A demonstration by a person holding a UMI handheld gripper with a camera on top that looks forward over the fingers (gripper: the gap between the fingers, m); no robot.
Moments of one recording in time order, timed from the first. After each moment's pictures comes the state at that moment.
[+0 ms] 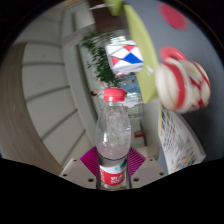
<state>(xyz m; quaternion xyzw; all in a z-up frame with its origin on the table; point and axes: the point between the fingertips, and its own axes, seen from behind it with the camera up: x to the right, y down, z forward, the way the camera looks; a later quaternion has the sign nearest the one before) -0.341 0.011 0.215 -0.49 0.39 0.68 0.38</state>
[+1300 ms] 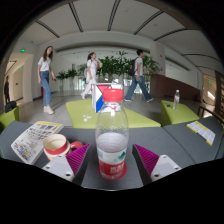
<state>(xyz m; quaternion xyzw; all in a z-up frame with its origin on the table) -0.038 -0.014 0.082 -0.82 0.03 -0.04 0.57</state>
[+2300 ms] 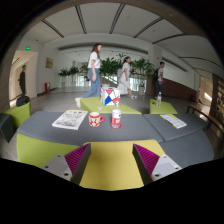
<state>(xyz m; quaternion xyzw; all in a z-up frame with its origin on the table) -0.125 -0.465 0.198 -0.83 0.02 -0.06 0.56</state>
